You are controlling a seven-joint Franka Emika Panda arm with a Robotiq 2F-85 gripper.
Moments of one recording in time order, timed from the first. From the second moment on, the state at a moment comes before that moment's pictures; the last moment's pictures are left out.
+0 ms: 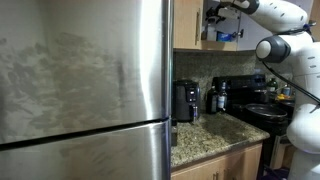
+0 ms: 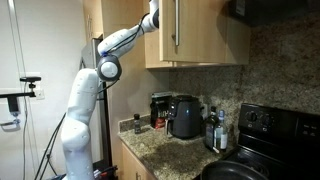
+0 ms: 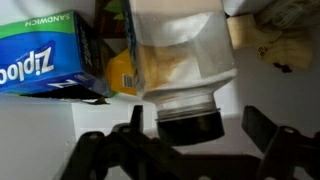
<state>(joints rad) -0.07 0.28 -0.19 -0.69 0.20 2.11 0.05</state>
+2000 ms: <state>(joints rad) -0.06 -0.05 -0.20 -0.99 0.20 1.99 -0.07</state>
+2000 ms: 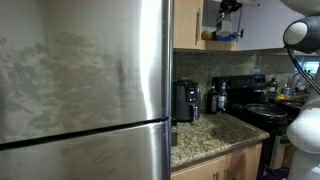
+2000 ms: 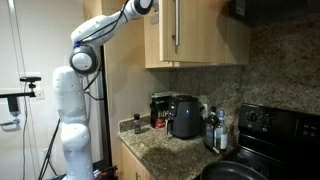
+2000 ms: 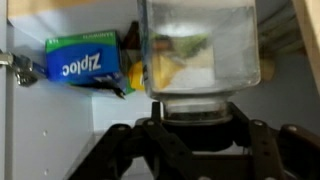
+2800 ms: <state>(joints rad) -0.06 -0.46 -0.23 -1.70 0.22 1.83 -0.38</state>
